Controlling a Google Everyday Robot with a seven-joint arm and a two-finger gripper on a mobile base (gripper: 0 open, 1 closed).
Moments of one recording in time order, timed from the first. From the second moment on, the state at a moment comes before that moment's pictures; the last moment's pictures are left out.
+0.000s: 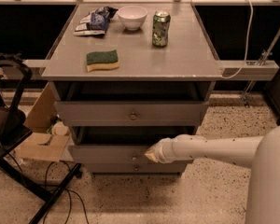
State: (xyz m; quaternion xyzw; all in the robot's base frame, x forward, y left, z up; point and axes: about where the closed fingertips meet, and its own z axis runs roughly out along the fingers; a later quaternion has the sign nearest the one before) arm 0.593 -0.049 0.432 -0.46 0.82 0.14 0.30
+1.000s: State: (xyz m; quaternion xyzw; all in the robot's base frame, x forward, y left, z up) arm 0.593 -0.049 0.432 -0.46 0.82 0.14 0.30
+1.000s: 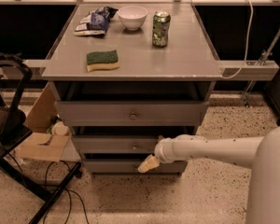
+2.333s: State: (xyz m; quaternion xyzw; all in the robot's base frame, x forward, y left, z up) arm 0.570 -0.064 0.450 -0.47 0.82 0.13 0.30
